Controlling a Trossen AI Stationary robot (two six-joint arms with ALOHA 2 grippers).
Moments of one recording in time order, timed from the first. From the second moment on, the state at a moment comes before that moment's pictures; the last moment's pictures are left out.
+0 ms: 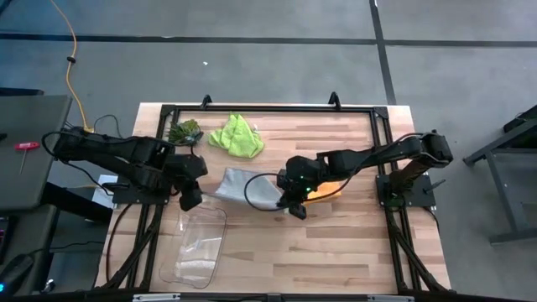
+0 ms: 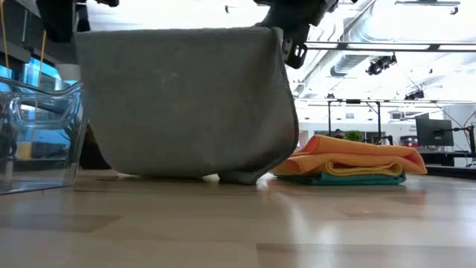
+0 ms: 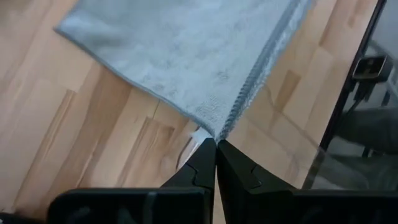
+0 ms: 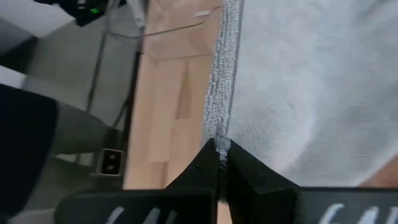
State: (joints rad) left arm -0.07 1.03 1.04 -1.16 0.09 -0.70; right arm 0.11 1.61 1.23 -0.38 -0.34 0.37
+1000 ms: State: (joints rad) left arm 0.24 1.08 1.04 -1.18 0.00 -0.40; right arm -0.03 1.71 1.24 -0.31 -0.39 0.58
